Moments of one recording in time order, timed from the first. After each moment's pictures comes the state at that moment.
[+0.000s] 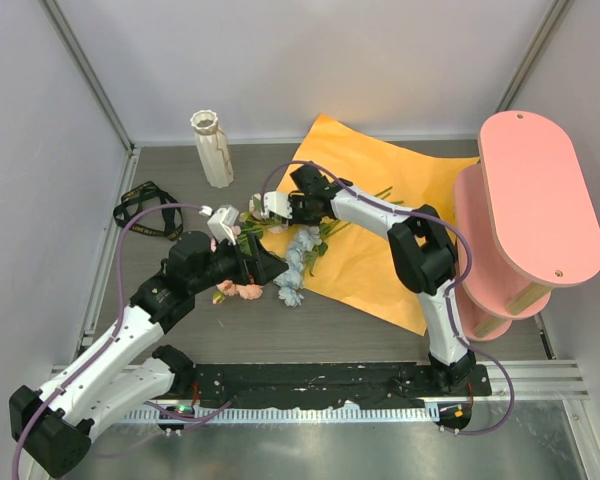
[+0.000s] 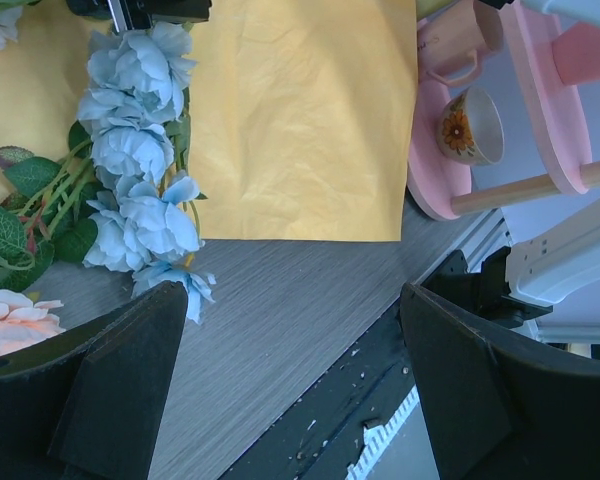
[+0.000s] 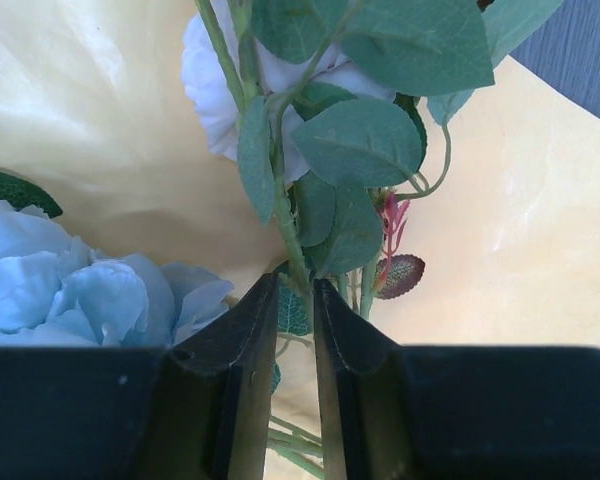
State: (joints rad) left arm -0.59 0.81 0.67 -0.22 0.27 -0.65; right arm 0.65 2.16 1.71 -0.50 -0.14 -0.98
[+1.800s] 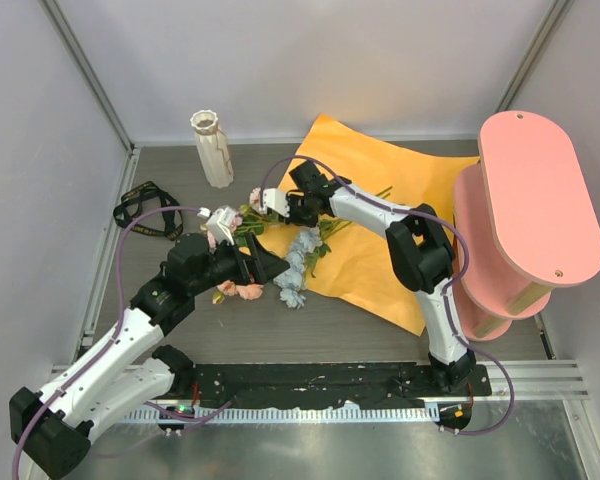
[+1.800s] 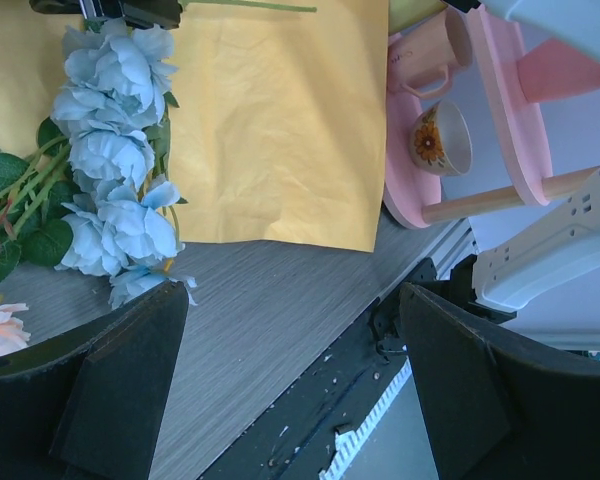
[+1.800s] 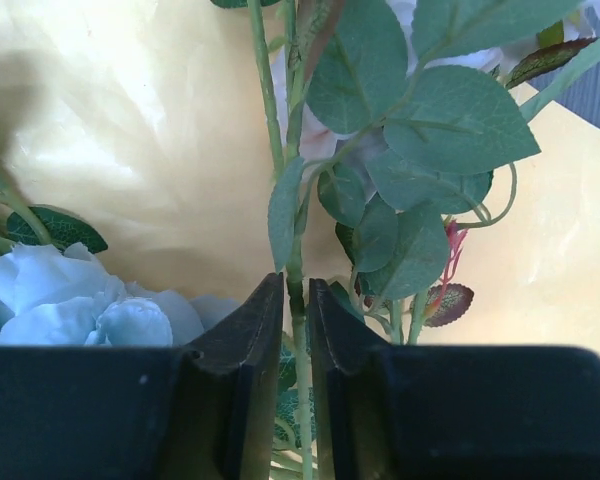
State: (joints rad) left arm -0.59 0.79 0.64 -0.17 0.29 -0.73; right arm 0.65 2.19 1.75 -0.53 -0.24 -0.91
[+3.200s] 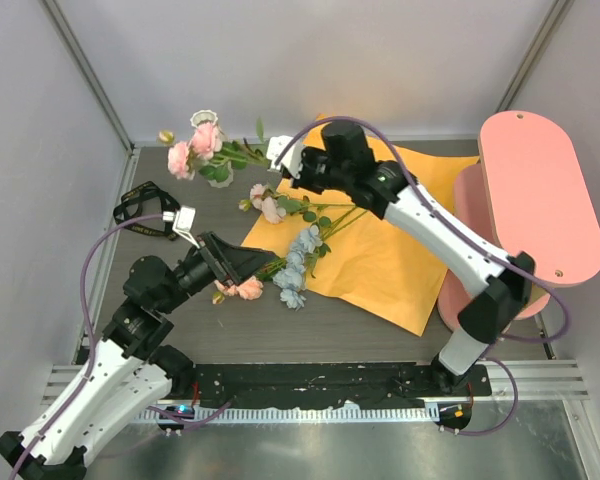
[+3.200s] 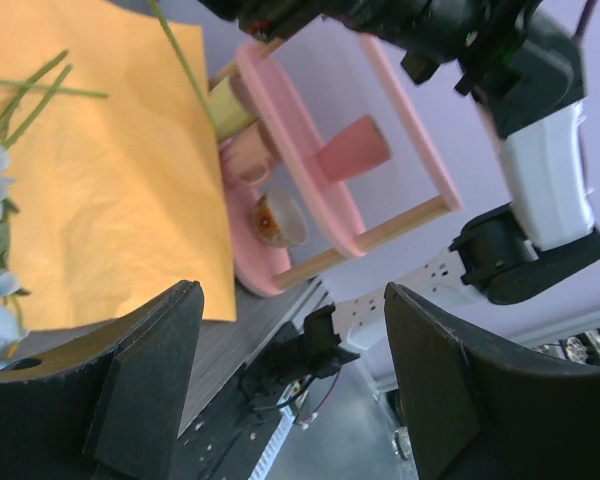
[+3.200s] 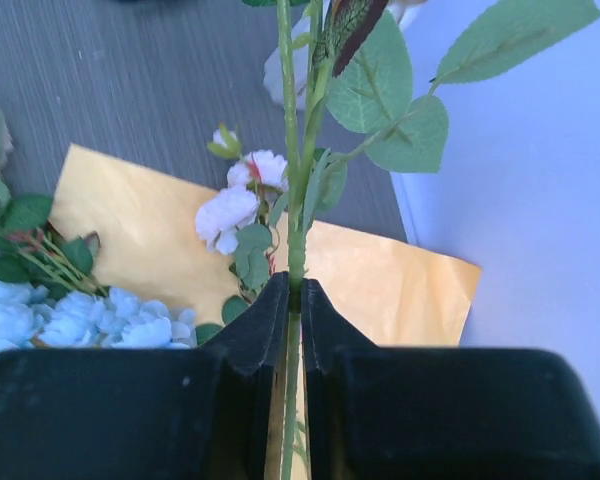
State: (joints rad) left arm -0.59 0.56 0.63 -0.04 0.31 -0.94; right arm 0.71 1.73 1.78 -0.53 -0.22 -0.78
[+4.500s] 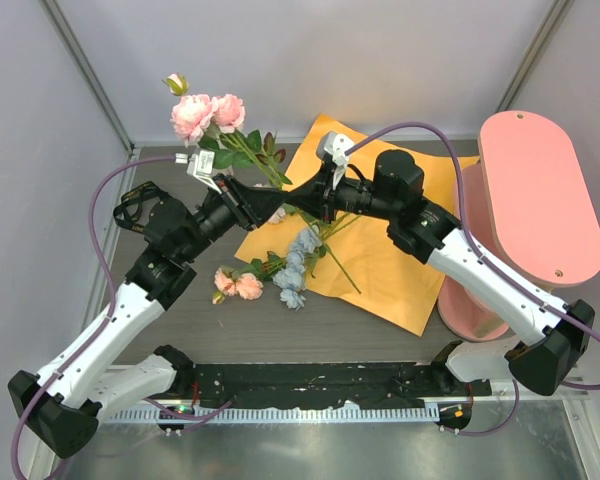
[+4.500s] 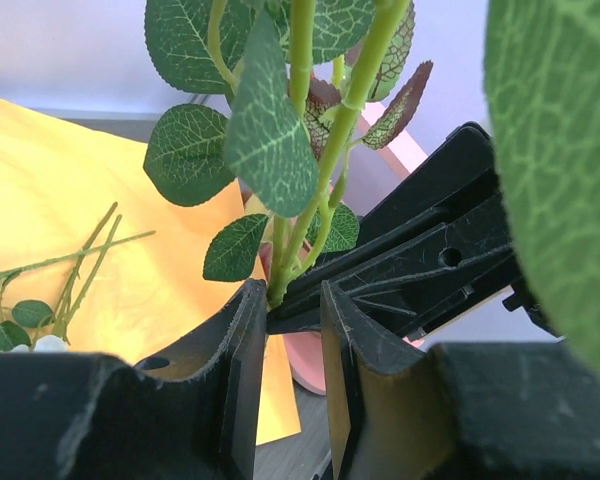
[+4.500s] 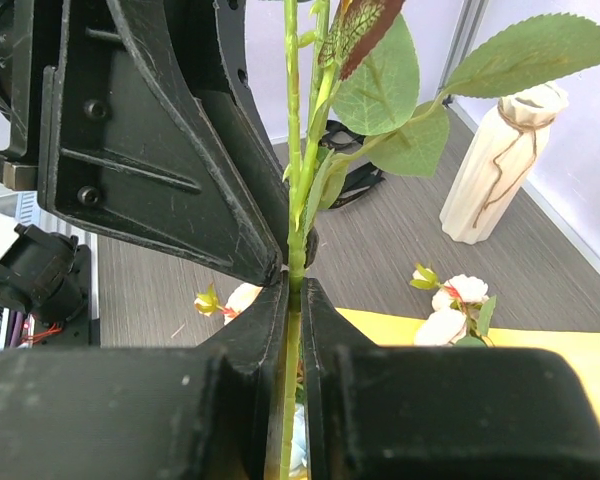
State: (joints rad) left arm -0.58 0.95 0.94 0.18 0.24 -0.73; right arm 0.72 1.30 1.31 -0.05 -0.53 -0.05
